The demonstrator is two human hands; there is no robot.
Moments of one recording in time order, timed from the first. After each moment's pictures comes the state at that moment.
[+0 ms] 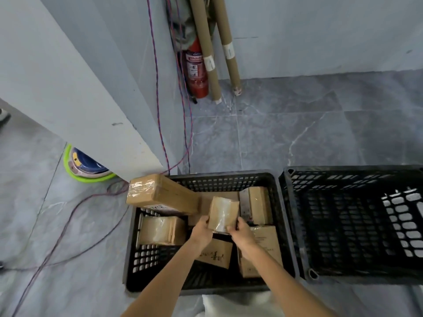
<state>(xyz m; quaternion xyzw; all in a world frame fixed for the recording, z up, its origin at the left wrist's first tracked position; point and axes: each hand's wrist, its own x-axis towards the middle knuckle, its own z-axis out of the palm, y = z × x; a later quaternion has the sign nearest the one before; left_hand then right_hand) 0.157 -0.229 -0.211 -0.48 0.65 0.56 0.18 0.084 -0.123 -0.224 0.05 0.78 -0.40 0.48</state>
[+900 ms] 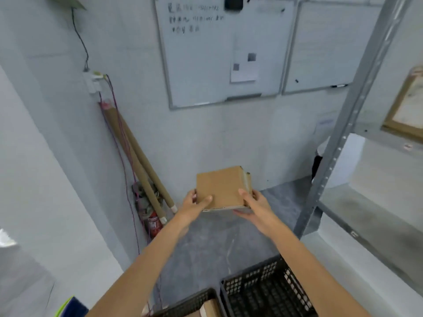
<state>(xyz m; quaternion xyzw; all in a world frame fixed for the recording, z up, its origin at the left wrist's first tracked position) 0.043 -0.179 0.546 -0.18 0.72 0.67 -0.03 -0.009 0.010 0.557 -0.03 0.59 -0.78 0.22</state>
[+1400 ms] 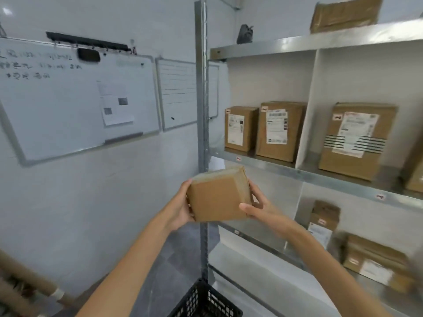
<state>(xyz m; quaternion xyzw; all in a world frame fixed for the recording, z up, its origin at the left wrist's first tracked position) -0.007 0.075 0.672 0.03 0.57 0.78 0.25 0.073 0.301 0.659 -0.10 0.78 -0.62 0.00</state>
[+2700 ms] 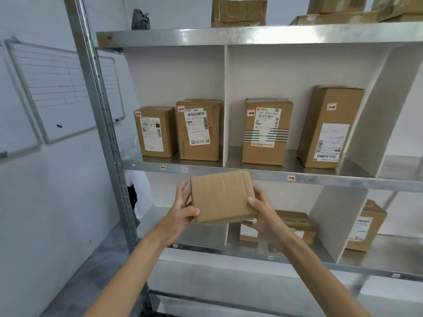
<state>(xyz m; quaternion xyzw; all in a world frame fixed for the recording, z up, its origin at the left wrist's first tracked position) -0.055 0.228 0.643 0.38 0.50 0.68 0.36 0.119 0.391 0.649 0.11 0.65 -0.72 -0.21</state>
